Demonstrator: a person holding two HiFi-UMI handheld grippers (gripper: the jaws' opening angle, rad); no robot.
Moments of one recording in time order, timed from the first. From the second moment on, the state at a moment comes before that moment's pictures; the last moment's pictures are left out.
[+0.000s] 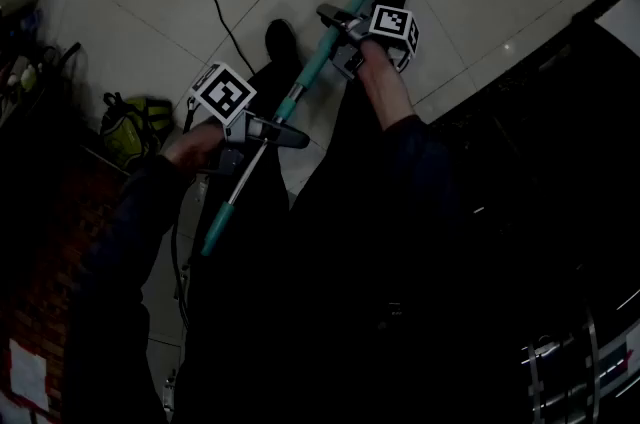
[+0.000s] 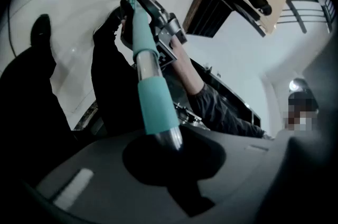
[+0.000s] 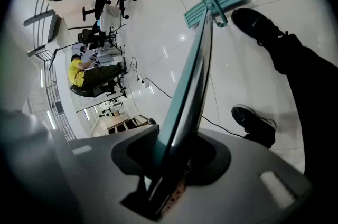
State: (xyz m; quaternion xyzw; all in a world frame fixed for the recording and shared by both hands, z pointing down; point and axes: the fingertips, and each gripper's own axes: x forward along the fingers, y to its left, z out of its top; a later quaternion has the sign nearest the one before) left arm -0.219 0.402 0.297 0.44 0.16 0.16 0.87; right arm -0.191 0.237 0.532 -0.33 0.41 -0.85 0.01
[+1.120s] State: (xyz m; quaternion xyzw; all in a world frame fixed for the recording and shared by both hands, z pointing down) left arm 0.197 0.139 0.353 0.49 0.17 0.14 0.85; right arm 0.236 -0.042 0.567 -0.37 0.44 -0.82 0.02
